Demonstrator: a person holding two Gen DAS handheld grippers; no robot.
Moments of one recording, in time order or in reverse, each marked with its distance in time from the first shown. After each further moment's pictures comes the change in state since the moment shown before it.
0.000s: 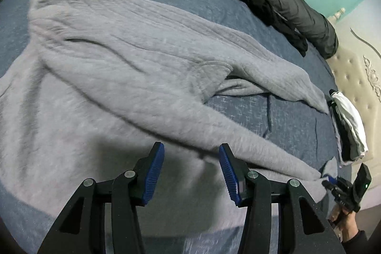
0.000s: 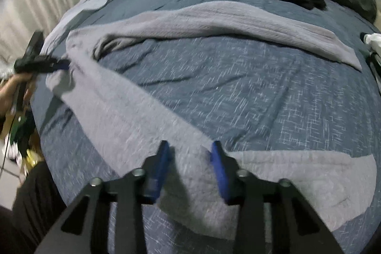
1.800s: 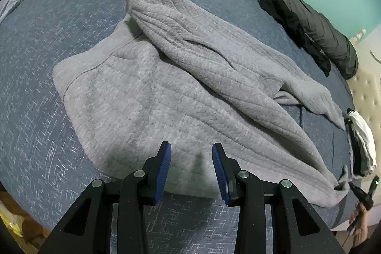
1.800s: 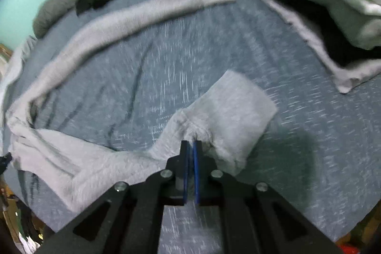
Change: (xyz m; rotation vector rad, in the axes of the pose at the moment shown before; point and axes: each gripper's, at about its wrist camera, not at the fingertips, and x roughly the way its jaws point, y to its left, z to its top) left arm -0.076 0.087 -0.034 -0.118 -0.067 0.134; right arm -0.088 -0.114 -0.045 0.558 -0.021 -0.279
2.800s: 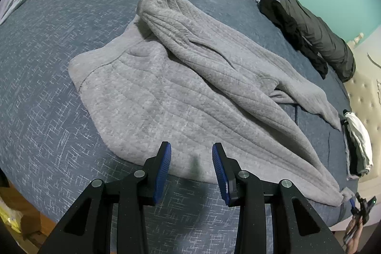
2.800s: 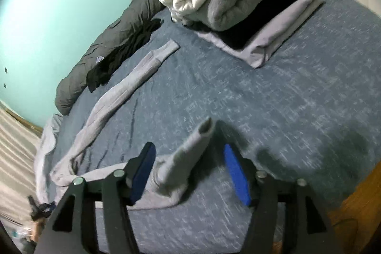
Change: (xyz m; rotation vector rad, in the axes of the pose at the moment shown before) left arm -0.021 0.006 -0.012 -0.014 -0.013 -0.010; right arm -0.074 -0.124 -0.041 0.337 -0.211 0.198
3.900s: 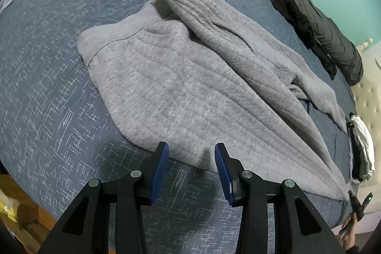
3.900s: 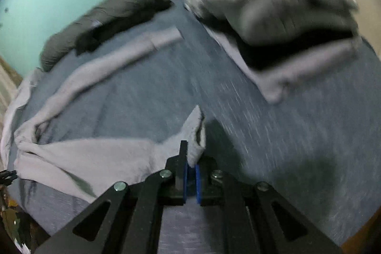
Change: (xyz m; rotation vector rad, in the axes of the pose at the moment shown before) left arm 0.009 0.031 -0.016 -0.061 0.046 0.026; right arm 0.049 0.000 0.017 -0.277 0.038 -0.158
